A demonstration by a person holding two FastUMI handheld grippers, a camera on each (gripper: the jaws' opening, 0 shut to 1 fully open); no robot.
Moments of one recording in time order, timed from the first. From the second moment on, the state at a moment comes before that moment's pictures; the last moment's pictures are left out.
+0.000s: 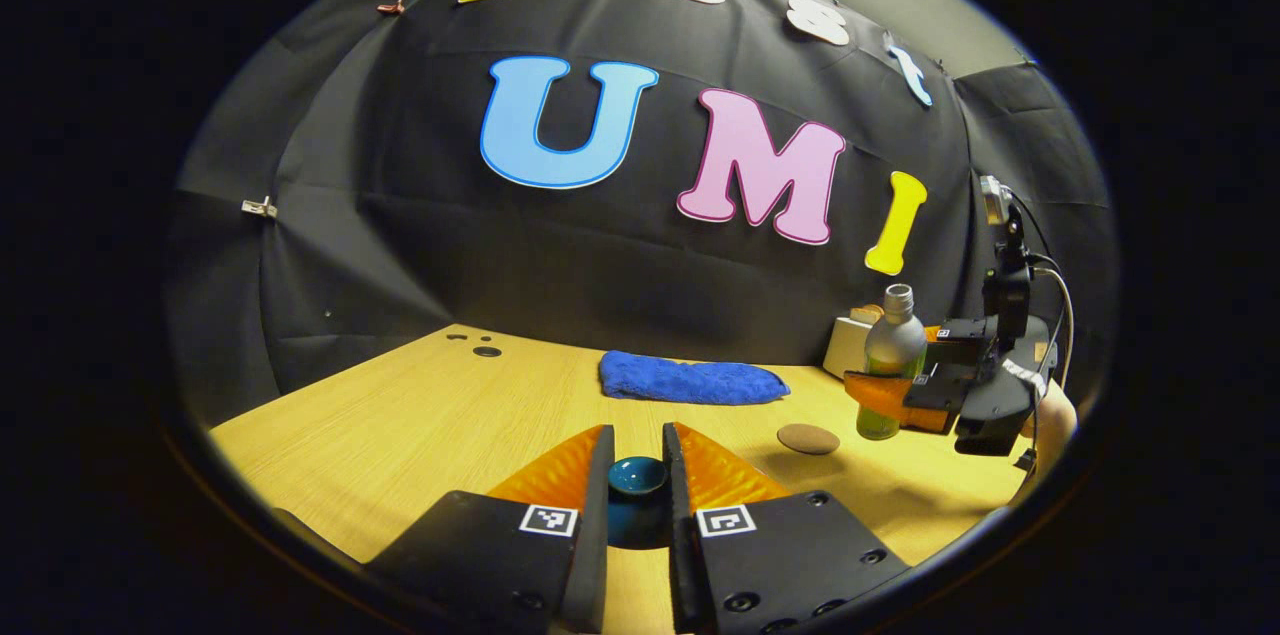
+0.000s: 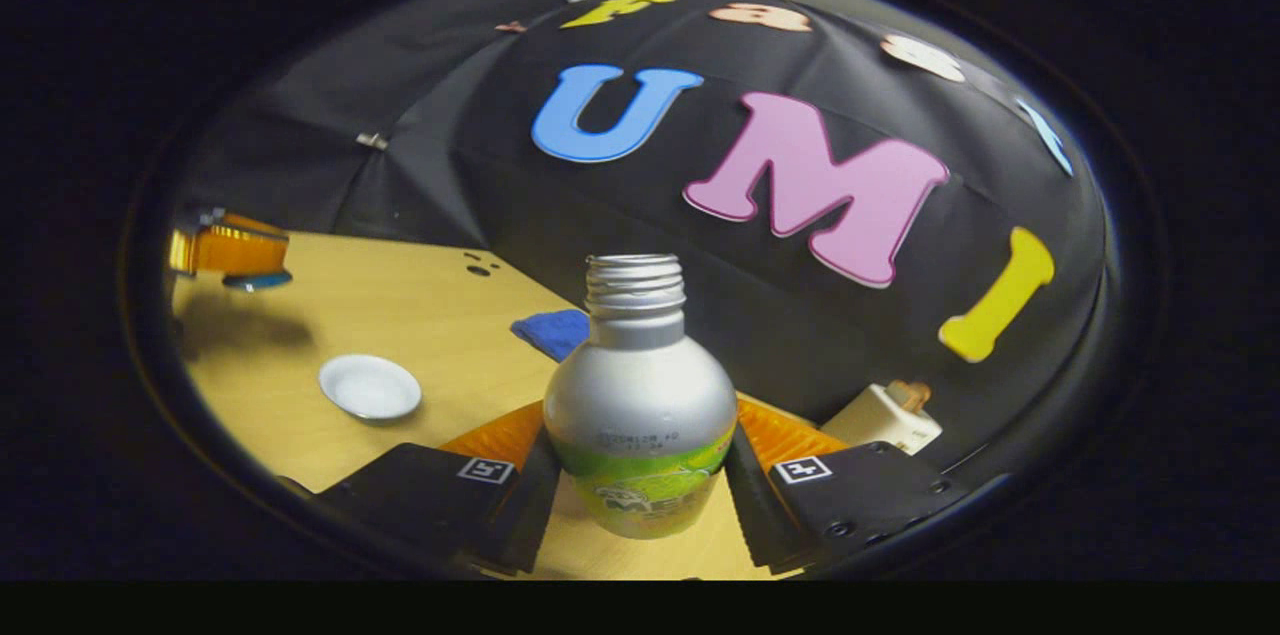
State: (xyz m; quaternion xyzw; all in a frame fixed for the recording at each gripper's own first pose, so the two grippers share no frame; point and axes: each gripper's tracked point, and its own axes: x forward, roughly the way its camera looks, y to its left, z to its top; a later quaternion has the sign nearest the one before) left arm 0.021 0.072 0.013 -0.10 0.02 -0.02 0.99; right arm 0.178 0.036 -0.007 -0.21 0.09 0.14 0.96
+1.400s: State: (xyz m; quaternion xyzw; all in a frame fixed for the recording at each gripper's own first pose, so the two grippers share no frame) left arm 0.035 0.056 -0.013 -0.09 0.06 -0.03 0.99; right arm 0.282 -0.001 -0.074 -0.01 0.10 0.10 0.99
